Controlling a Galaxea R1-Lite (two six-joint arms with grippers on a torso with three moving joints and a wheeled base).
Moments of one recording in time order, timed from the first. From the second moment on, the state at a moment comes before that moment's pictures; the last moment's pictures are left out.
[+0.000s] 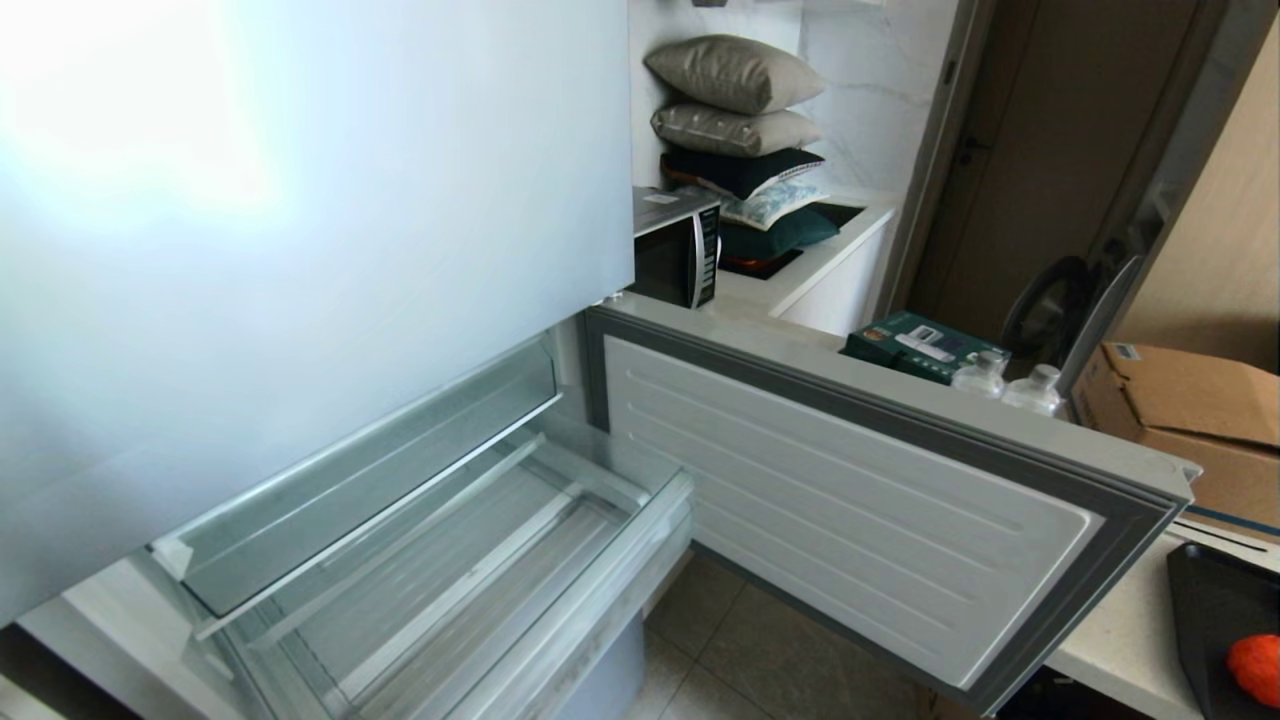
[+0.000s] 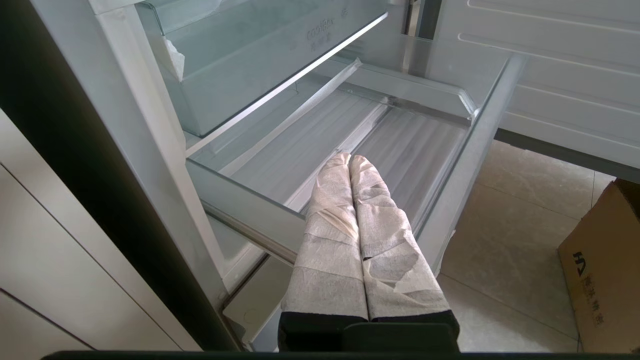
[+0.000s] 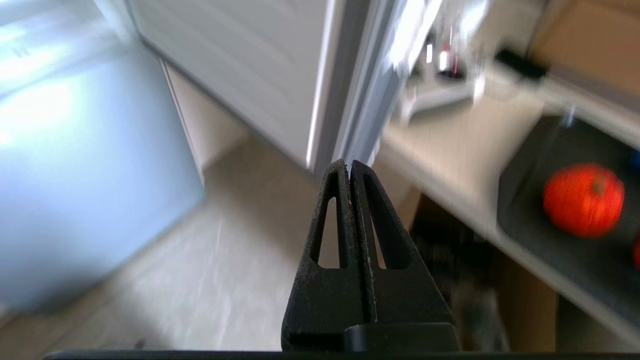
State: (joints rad) left arm 0.01 0.00 0.00 0.03 0.00 0.02; right arm -0.01 0.17 -0.04 0.07 0.04 -0.11
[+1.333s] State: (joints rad) left arm 0.01 0.00 0.00 0.03 0.00 0.02; right arm 0.00 0.00 0.00 0.01 0.03 -0.12
